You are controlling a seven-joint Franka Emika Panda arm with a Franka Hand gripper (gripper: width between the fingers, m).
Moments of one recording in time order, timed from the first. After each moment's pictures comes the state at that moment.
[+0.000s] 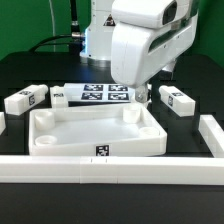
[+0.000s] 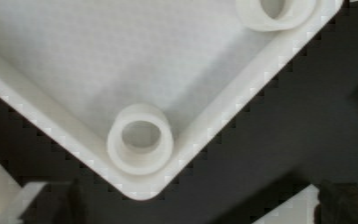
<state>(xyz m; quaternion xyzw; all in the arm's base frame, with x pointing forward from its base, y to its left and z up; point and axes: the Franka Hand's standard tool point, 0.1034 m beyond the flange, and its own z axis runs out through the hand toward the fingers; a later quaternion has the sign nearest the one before) 0.565 0.041 0.090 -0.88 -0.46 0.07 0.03</state>
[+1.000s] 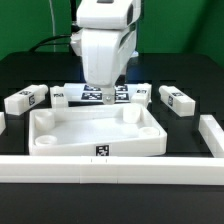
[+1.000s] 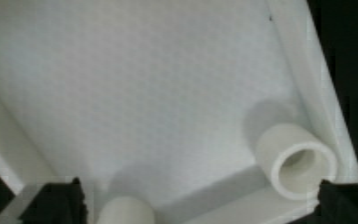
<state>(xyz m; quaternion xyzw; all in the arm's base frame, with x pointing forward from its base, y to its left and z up) 0.532 -0.017 0.075 -0.79 -0.61 0.01 0.02</state>
